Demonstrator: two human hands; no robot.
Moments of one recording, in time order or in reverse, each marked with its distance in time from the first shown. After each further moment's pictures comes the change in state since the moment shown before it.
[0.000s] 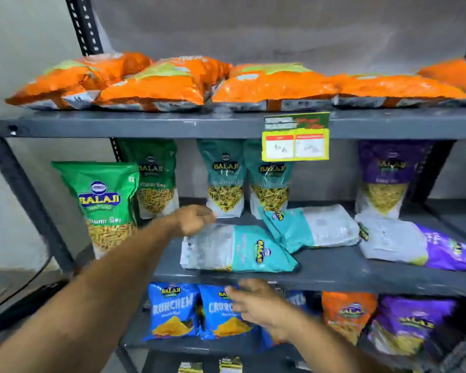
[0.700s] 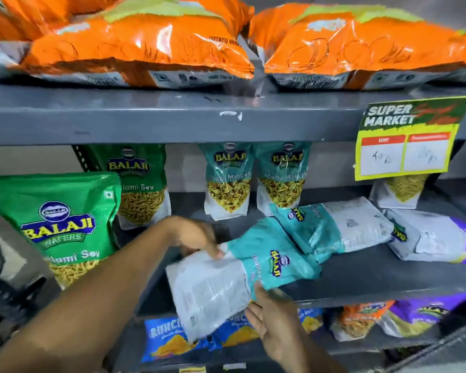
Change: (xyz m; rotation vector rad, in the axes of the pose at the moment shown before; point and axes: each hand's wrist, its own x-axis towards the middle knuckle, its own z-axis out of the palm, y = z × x) left_hand 0.111 -0.064 -0.001 0.055 -0.701 0.050; right_hand 0.096 -0.016 0.046 0.646 0.434 -0.020
